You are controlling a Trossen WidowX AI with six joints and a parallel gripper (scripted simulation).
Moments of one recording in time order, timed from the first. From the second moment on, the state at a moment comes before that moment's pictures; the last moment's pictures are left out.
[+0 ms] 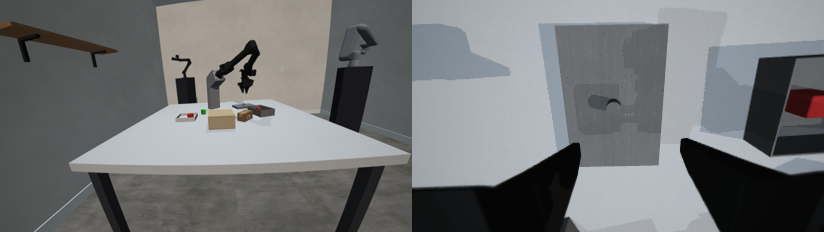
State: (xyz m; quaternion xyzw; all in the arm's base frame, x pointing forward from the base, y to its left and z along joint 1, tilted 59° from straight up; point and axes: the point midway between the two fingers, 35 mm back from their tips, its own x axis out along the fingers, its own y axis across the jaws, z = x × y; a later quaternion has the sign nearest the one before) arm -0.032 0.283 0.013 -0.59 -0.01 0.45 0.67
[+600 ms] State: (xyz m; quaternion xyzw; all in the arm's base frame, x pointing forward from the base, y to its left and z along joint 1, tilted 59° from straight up) arm 0.045 0.315 0.137 -0.60 -0.01 0.45 0.67
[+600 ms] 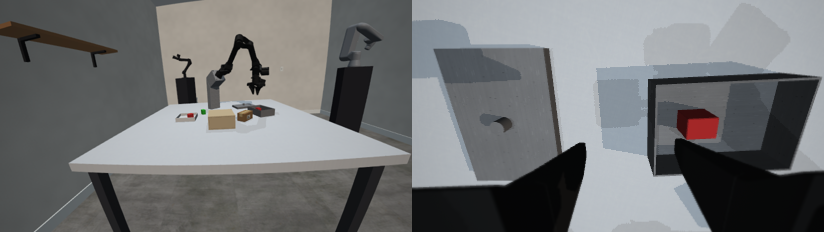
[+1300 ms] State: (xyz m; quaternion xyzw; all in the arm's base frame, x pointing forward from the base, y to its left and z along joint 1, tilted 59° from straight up) arm 0.137 0.319 0.192 -0.60 -0.01 0.45 0.67
